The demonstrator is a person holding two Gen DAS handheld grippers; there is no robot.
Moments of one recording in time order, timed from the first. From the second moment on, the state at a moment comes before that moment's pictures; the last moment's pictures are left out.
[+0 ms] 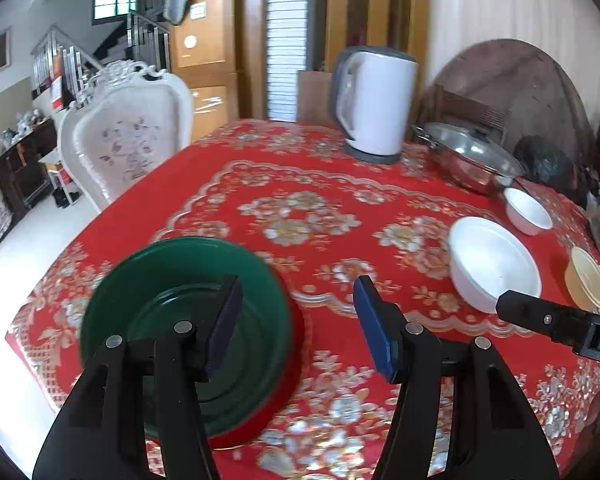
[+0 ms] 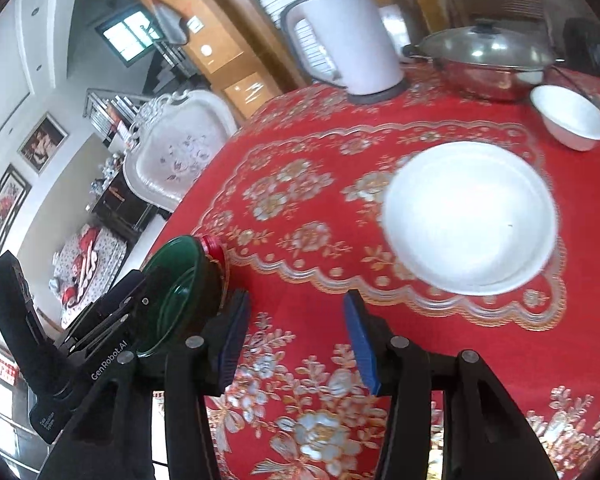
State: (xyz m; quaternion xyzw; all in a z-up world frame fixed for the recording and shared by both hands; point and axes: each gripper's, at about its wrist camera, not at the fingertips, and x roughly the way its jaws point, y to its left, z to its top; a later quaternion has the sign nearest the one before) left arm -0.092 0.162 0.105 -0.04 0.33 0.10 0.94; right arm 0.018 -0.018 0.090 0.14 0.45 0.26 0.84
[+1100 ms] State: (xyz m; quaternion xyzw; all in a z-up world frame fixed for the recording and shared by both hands) left arm 0.017 0.058 0.084 -0.06 0.41 -0.02 0.91; right arm 0.049 -0.173 0.065 0.23 0.45 0.14 0.85
